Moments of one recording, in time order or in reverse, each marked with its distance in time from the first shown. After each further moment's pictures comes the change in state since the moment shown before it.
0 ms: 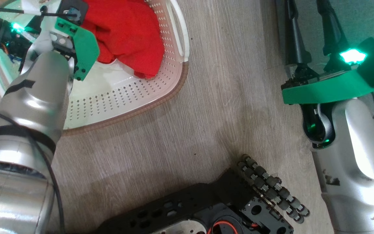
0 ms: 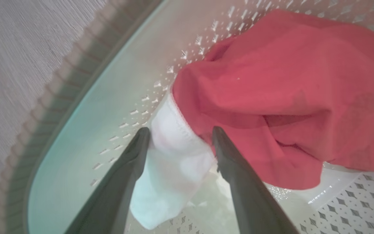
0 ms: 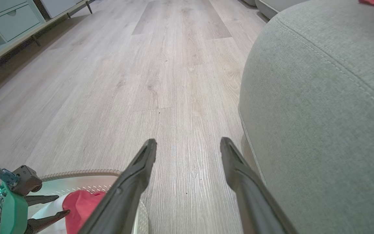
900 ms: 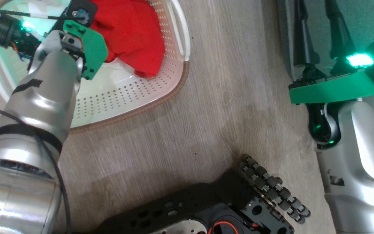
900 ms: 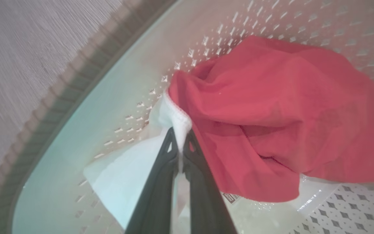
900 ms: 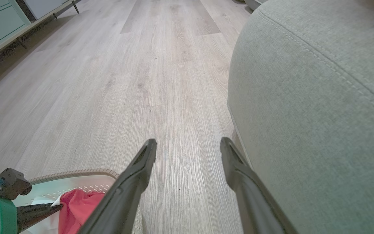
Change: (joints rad) left arm -0.009 -0.021 -0.042 0.016 -0.043 -0.002 -0.067; right arm 0.015 0.000 -0.034 0.012 0.025 0.000 0.000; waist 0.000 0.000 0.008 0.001
